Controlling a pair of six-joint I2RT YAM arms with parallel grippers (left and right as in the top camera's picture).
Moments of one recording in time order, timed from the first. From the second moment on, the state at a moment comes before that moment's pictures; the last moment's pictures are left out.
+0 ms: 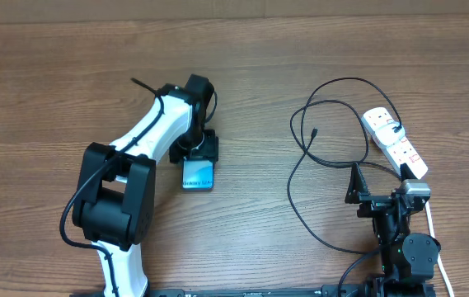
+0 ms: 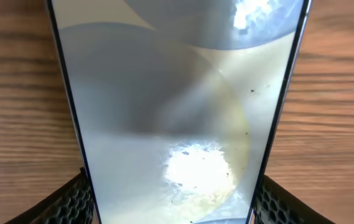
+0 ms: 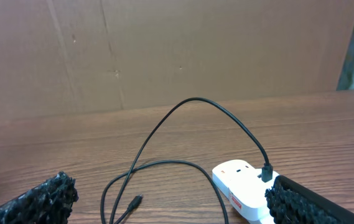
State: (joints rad) left arm -0.34 2.03 1.48 -1.09 0.10 -0.36; right arm -0.07 0.01 0.02 -0.03 -0.08 0.10
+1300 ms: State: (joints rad) left arm -0.29 2.03 1.64 -1.22 1.32 -0.53; right arm -0.07 0.01 0.02 -0.02 -0.10 0.13
